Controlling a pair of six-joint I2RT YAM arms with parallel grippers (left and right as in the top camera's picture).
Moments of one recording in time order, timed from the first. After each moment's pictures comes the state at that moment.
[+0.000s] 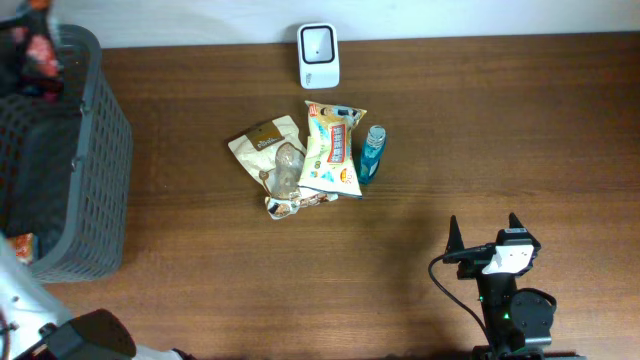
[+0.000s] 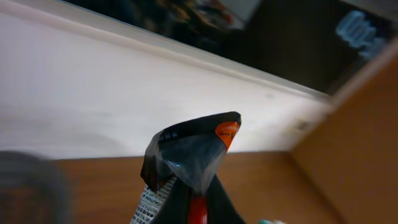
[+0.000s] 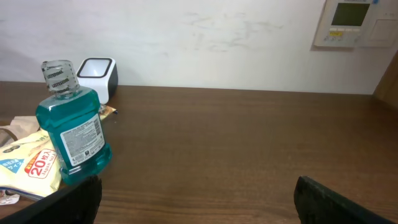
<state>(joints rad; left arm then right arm) 0.64 1.69 1.99 -0.65 1.14 -0.18 0.01 0.01 0.01 -0.08 0.01 -0.03</state>
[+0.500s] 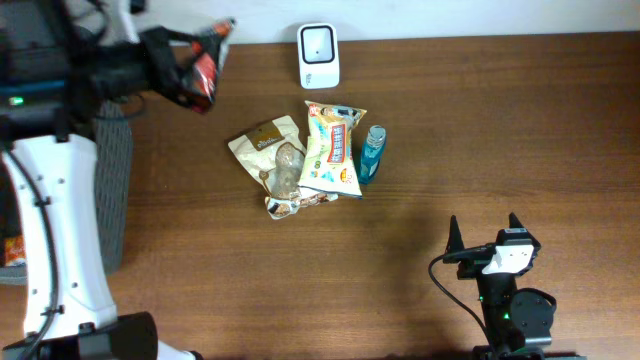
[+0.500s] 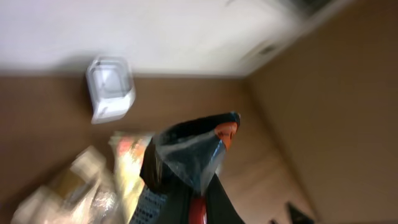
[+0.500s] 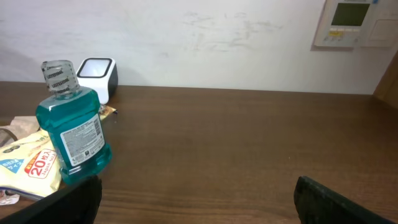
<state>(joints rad) 0.11 1.69 2.00 -0.97 0.84 -0.20 0.01 0.01 0.01 -0.08 0.01 -0.03</state>
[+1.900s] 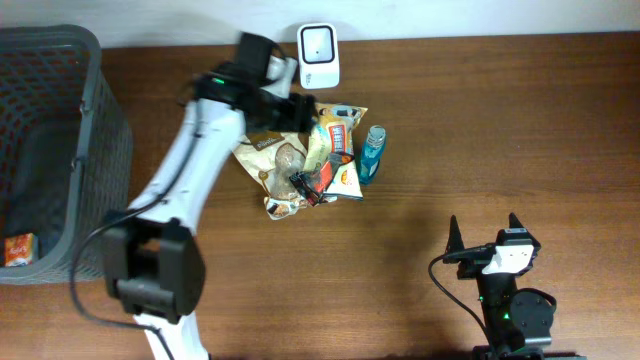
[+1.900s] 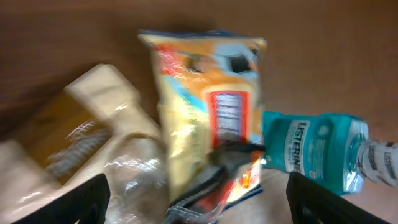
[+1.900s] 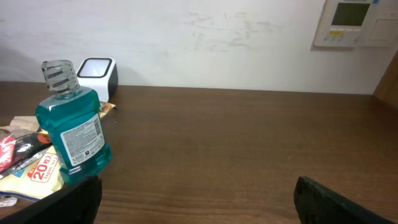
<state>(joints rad) -0.25 1.98 1.82 -0.89 0.31 -0.18 0.01 0.01 0.01 -0.08 0.01 -0.03</state>
